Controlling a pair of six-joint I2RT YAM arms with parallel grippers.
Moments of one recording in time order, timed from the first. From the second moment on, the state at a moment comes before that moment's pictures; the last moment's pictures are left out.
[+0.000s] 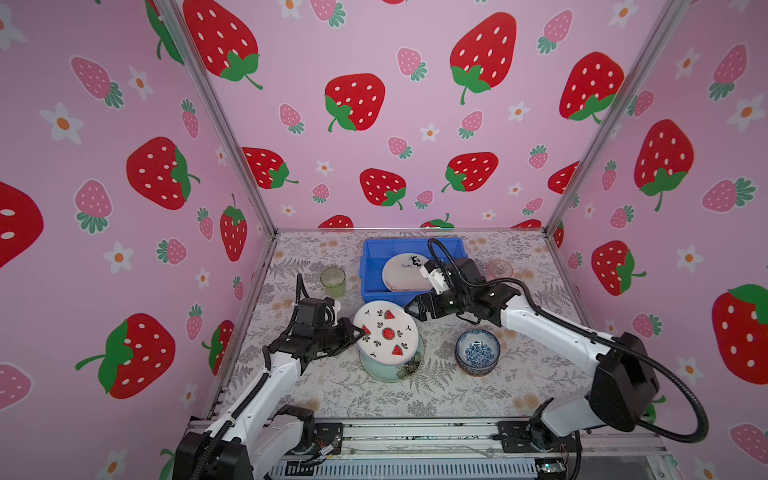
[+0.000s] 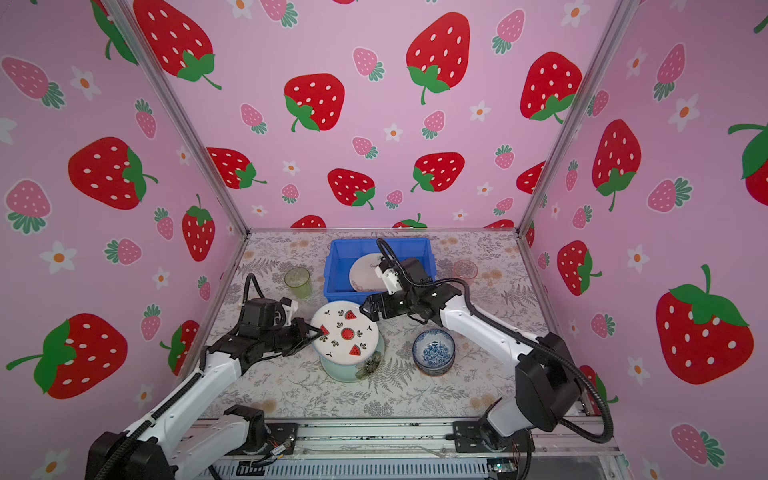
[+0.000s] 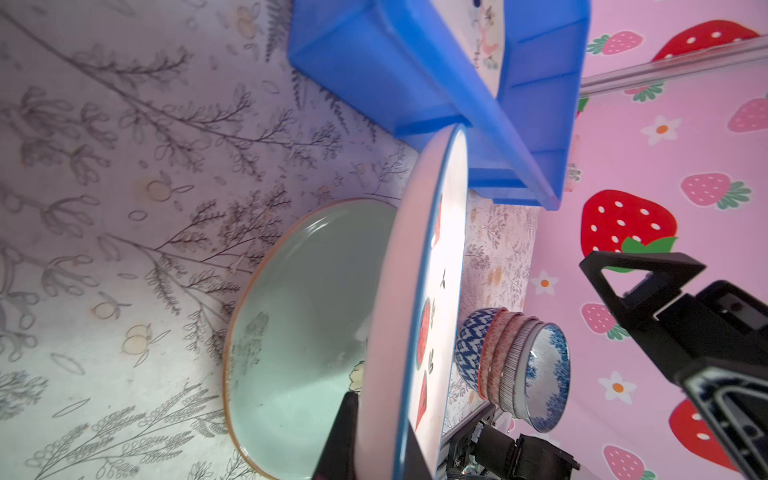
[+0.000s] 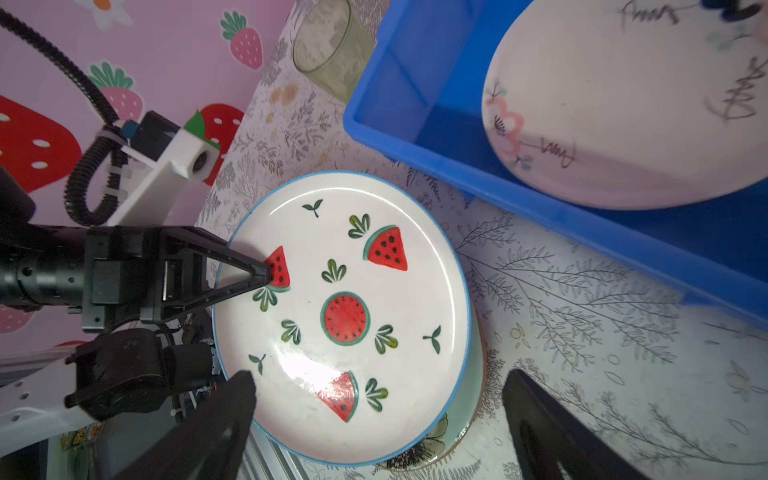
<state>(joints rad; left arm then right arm) -0.19 1.00 0.58 -0.41 0.59 -0.73 0.76 1.45 1.14 -0.43 -0.39 0.39</state>
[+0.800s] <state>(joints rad) -0.29 1.25 0.85 -0.22 0.89 -0.63 0.56 1.19 0.92 -0.36 -0.59 0.53</state>
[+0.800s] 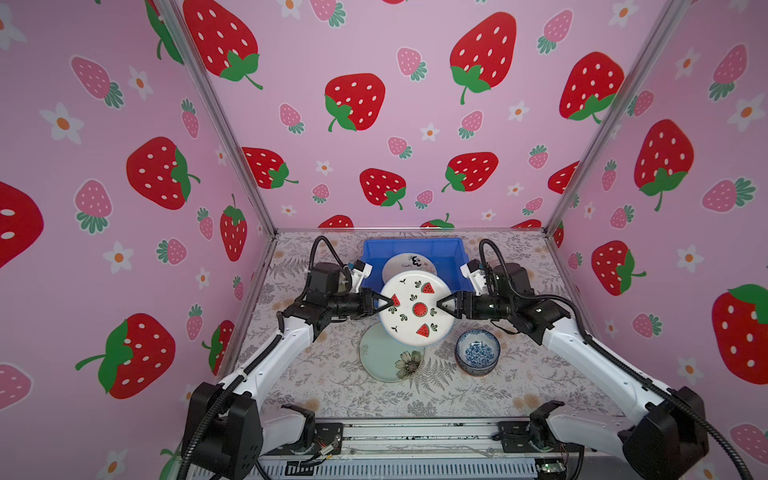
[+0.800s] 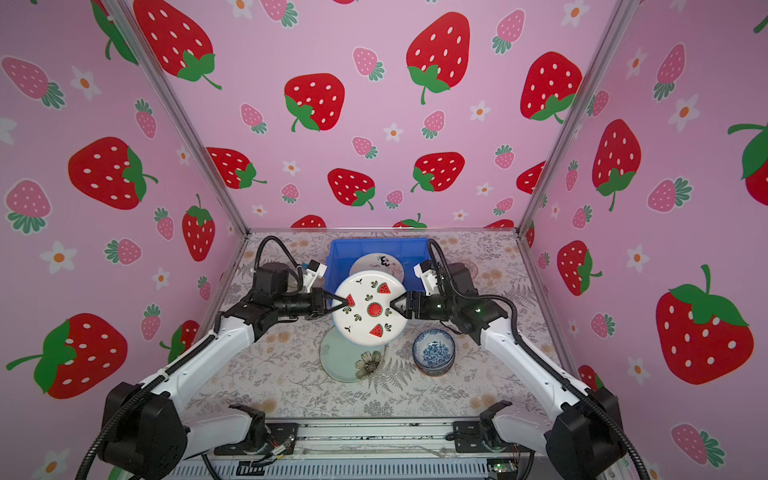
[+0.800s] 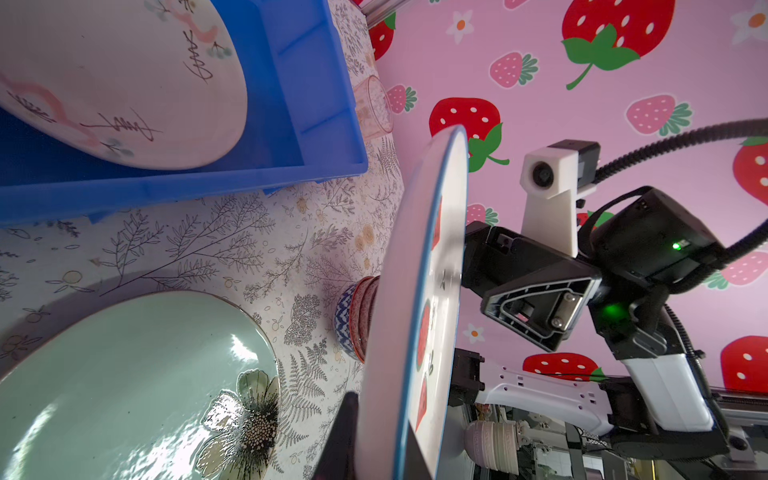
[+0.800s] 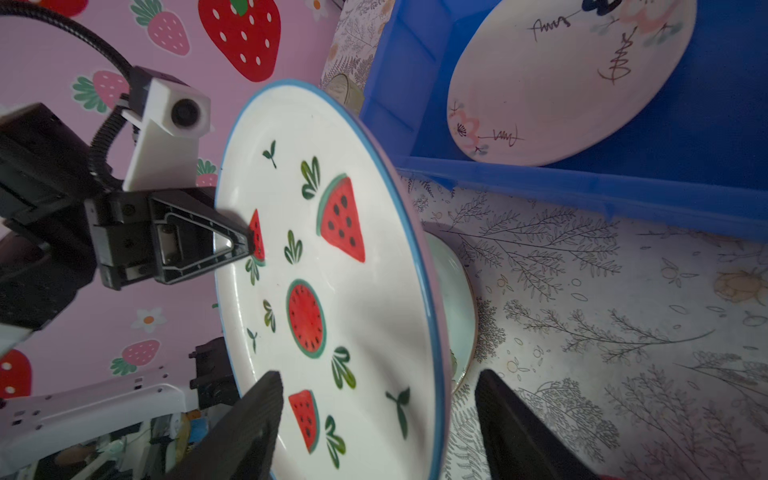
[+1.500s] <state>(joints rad) -0.30 1.31 0.85 -0.15 0.91 -0.66 0.49 1.24 0.86 -0.22 -0.70 0.59</state>
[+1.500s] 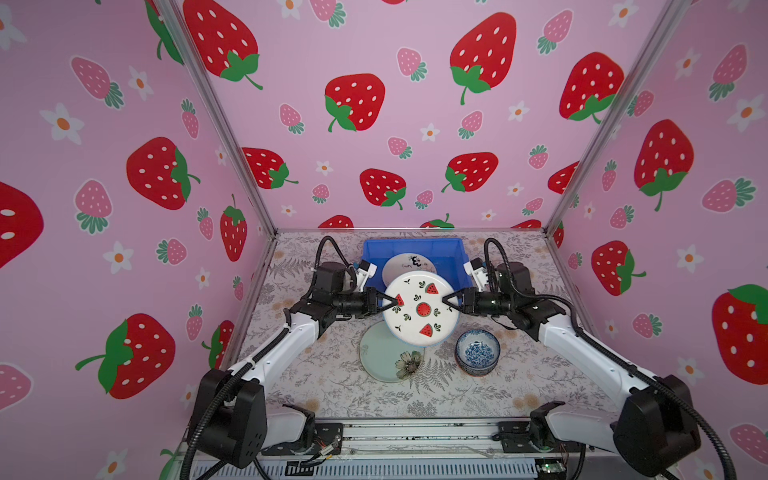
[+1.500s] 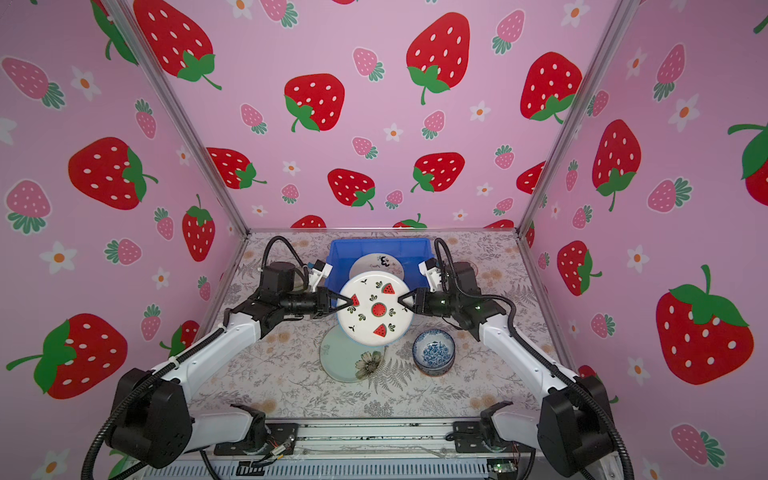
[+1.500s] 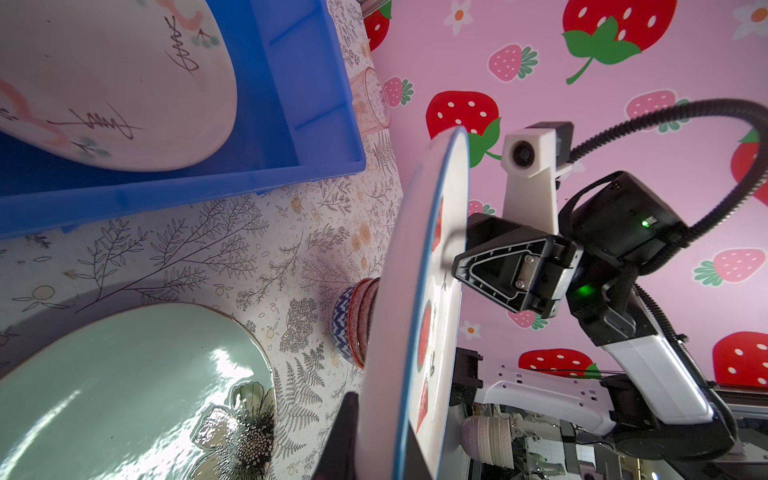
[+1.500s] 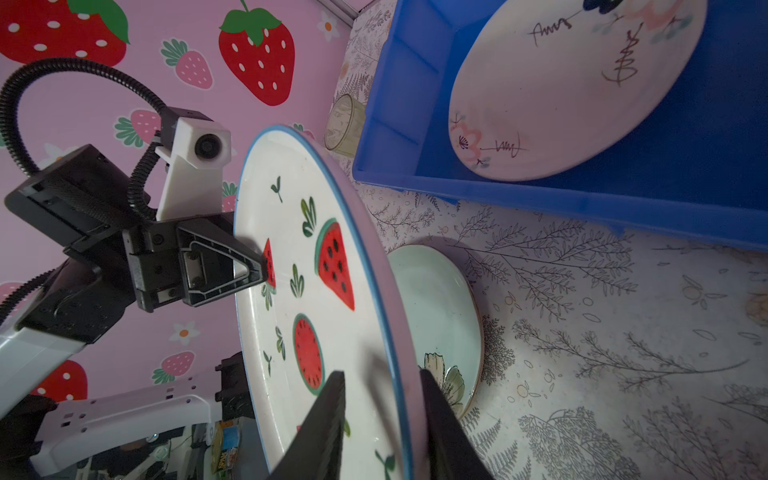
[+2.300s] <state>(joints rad) -0.31 1.38 0.88 -0.10 0.92 -0.68 0.48 1.24 0.85 -0.17 -0.76 0.64</state>
